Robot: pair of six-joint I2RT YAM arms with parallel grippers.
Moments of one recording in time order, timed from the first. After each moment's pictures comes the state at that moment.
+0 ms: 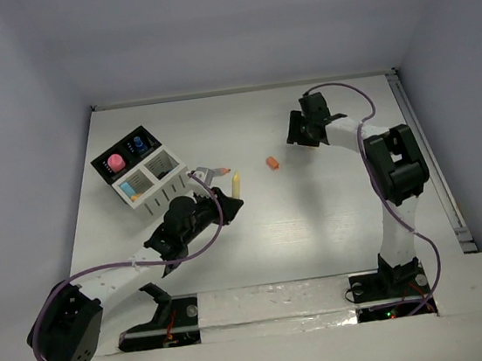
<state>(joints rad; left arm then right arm) -0.69 1.03 0.32 0.47 0.11 -0.52 0.29 2.03 1.39 -0.19 0.04 0.47</state>
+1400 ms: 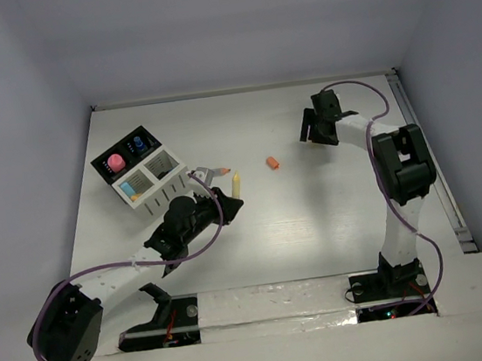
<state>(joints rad) -0.69 1.03 0.32 0.48 0.11 -0.52 0.22 2.00 1.38 -0.25 0.19 0.42</state>
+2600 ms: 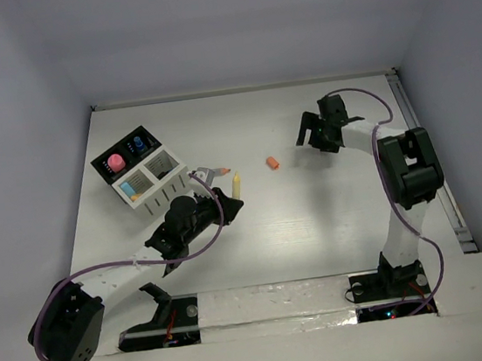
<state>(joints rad) -0.69 1.05 0.32 0.48 0.11 -0.52 0.19 1.93 1.26 -0.20 -0.01 0.50</state>
